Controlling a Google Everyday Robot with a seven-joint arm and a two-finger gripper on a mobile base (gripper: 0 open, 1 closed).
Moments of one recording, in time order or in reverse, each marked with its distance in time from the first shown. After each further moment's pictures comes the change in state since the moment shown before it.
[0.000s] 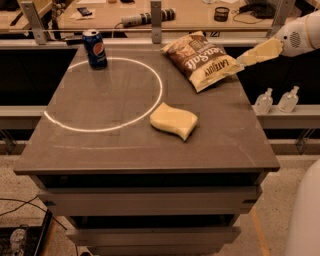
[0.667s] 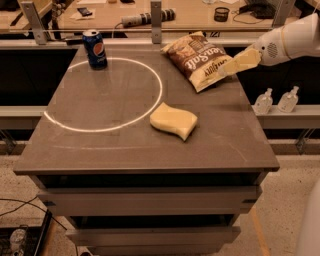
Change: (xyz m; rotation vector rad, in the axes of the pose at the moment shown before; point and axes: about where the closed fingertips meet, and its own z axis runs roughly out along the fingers) arm -0.002 0.043 0.043 -0.091 -0.015 -0.030
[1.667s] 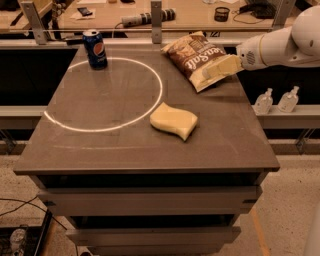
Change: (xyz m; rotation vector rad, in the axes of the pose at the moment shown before) arm -0.010 -0.016 0.043 0.146 -0.079 -0.063
